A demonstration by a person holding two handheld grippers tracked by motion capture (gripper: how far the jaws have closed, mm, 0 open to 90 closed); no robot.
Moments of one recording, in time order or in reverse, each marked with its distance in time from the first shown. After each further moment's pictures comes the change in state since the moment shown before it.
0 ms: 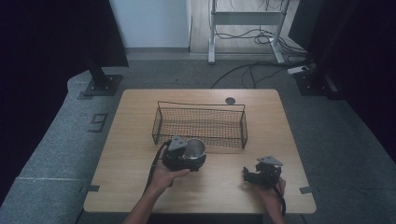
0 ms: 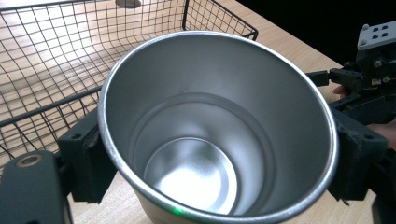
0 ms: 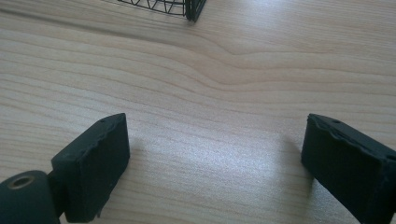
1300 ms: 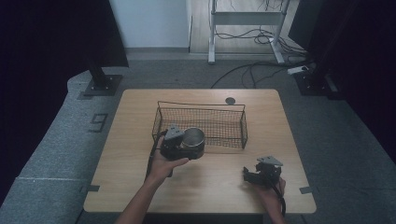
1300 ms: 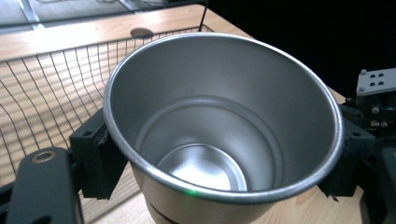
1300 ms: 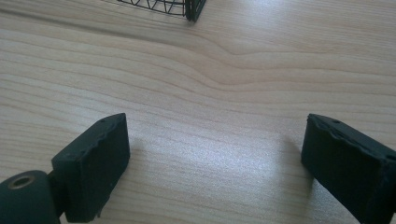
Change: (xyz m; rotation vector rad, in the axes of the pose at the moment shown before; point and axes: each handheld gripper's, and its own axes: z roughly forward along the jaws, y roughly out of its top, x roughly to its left) left arm 0.012 0.029 -0.007 -0.062 0.013 -0.014; right arm 0.000 0.000 0.000 -0.001 -0.001 0.000
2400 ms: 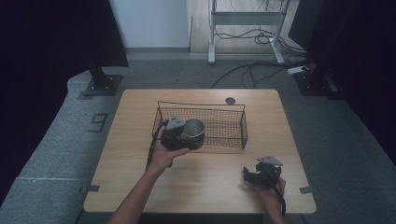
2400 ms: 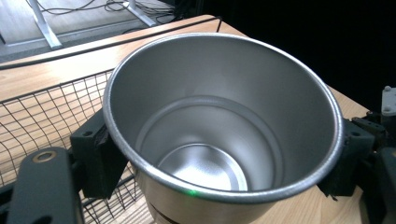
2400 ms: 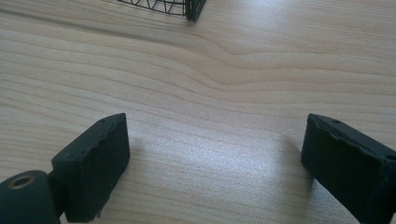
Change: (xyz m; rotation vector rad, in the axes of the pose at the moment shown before) left arm 0.013 0.024 0.008 -0.005 0.035 0.032; right arm 0.000 0.000 0.000 0.002 0.000 -0.001
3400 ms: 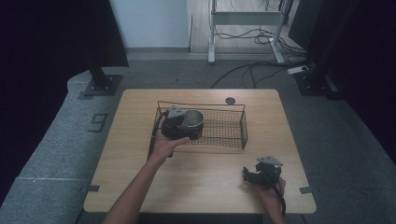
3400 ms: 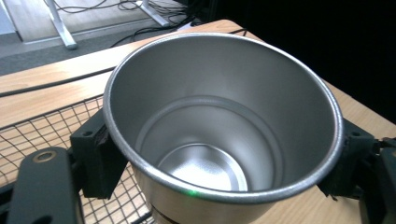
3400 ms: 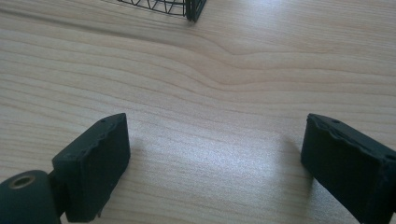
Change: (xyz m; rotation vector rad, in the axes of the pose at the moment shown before) left arm 0.018 0.021 0.015 0.012 0.049 -0.015; right arm 0.000 0.000 0.000 -0.004 0.000 -0.001
